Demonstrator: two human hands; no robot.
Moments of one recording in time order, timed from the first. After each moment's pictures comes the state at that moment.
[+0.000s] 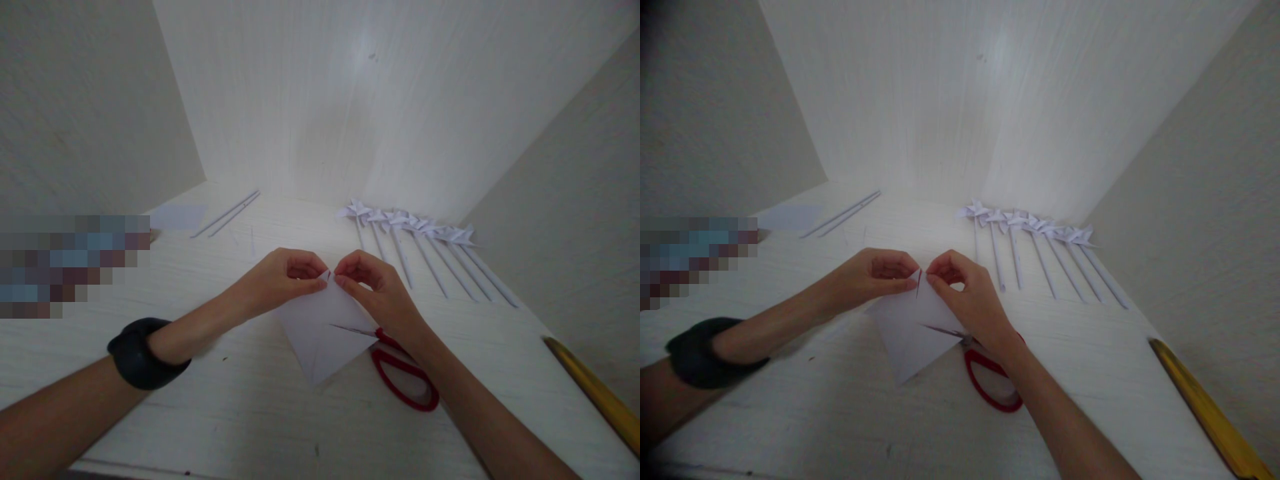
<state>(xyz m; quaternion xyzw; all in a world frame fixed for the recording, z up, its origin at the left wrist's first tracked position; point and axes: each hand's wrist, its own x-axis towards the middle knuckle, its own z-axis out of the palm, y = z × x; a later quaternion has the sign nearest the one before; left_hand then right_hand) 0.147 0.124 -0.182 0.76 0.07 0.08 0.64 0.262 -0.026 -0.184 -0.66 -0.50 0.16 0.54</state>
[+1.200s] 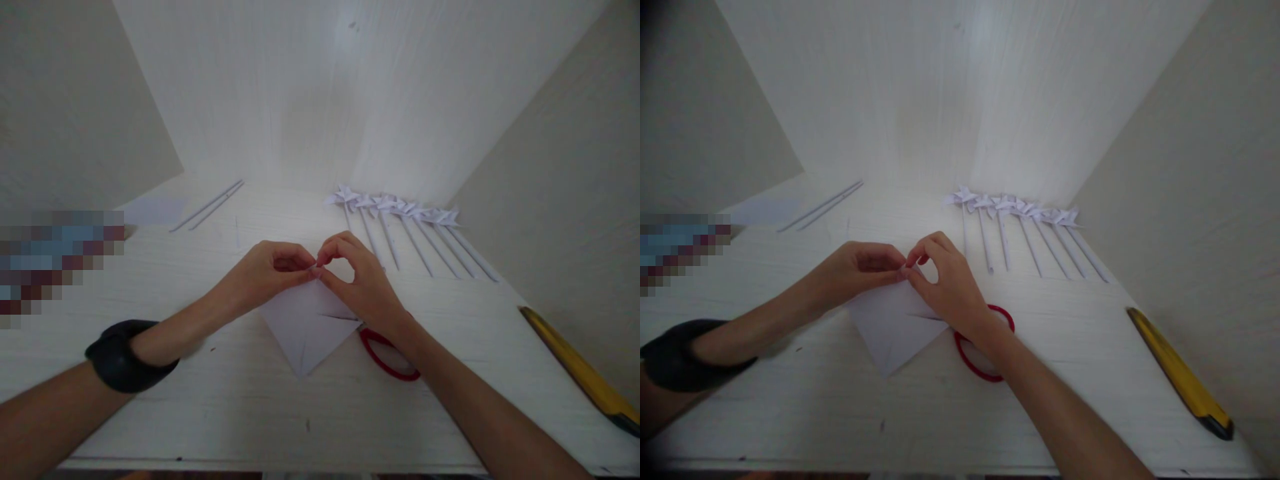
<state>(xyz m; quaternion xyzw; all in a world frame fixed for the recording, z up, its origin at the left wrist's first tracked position) 0.142 0.114 -0.181 0.76 0.11 0.09 0.64 0.248 -0.025 -0.179 -0.67 -0.58 -0.01 0.47</state>
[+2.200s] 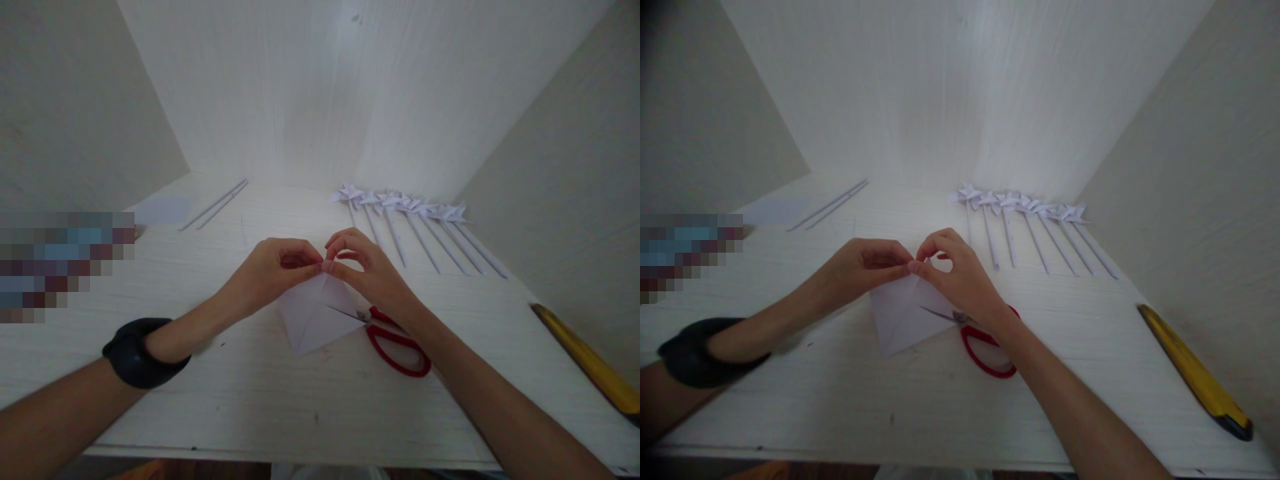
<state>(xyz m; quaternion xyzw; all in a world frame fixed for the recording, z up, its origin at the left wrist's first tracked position) 0.142 0.113 -0.180 0.79 0.08 0.13 0.60 0.262 -0.025 -0.184 -0.65 -0.56 0.11 0.51</state>
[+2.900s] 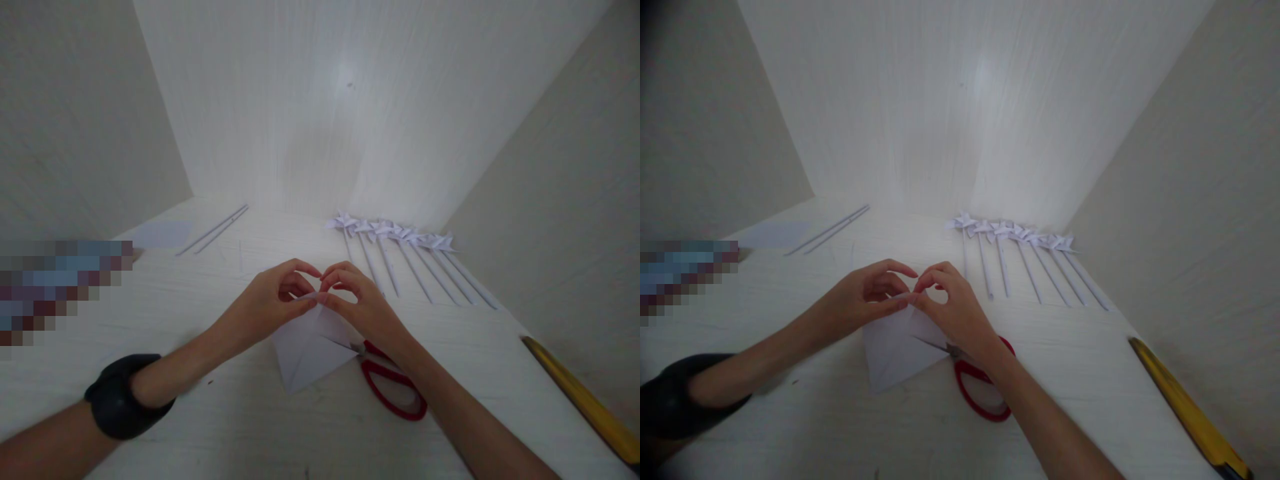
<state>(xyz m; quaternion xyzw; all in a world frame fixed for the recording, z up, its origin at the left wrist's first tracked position) 0.142 0.111 -0.180 0.79 0.08 0.14 0.59 0.262 -0.025 -0.186 -0.67 -0.53 0.12 0.50</state>
